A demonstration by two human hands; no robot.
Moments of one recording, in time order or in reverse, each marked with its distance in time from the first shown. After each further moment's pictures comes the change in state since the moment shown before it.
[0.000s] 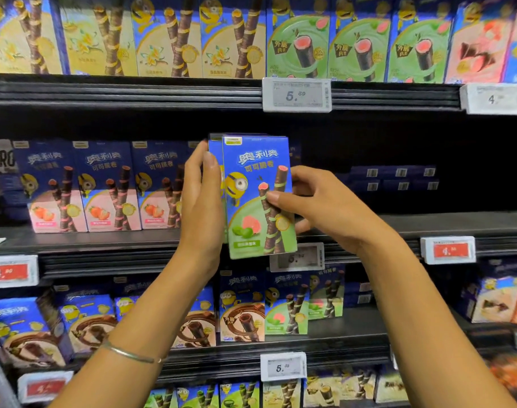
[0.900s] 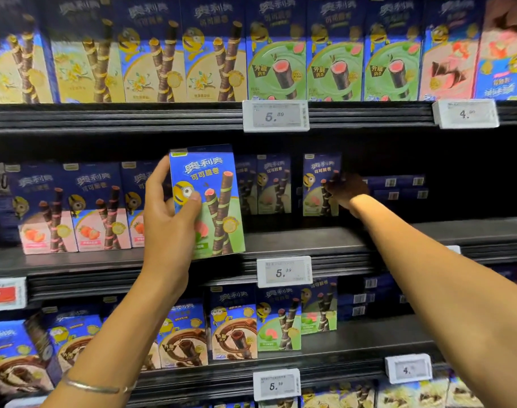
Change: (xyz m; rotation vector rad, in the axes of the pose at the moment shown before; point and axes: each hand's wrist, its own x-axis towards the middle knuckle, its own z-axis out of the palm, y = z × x) left_hand 0.006 0.001 -0.022 0.117 0.070 0.154; right_hand 0.127 0.119 -0.136 -0.610 0.553 0.268
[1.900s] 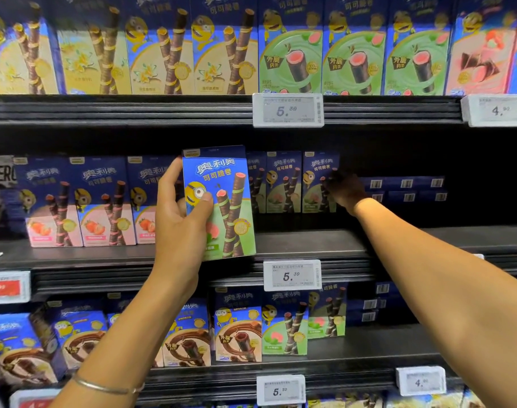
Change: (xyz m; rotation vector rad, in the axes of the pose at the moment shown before) left_hand -0.002 -0.008 0.005 -0.022 -0.008 -0.080; right_hand 0.007 -0.019 0.018 -0.216 -0.149 -0.141
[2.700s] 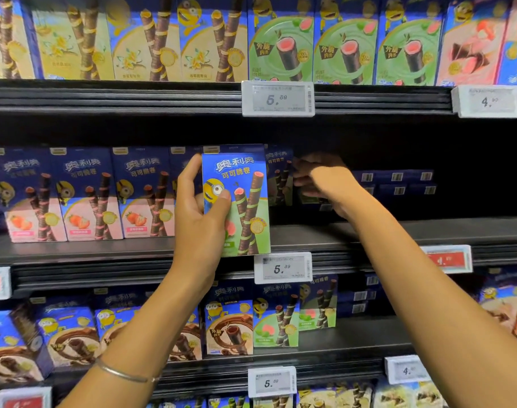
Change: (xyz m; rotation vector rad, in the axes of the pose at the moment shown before) left_hand -0.011 -0.012 0.029 -0.015 -0.066 -0.028; right_hand -0.075 -0.059 -0.024 0.835 -0.115 -0.011
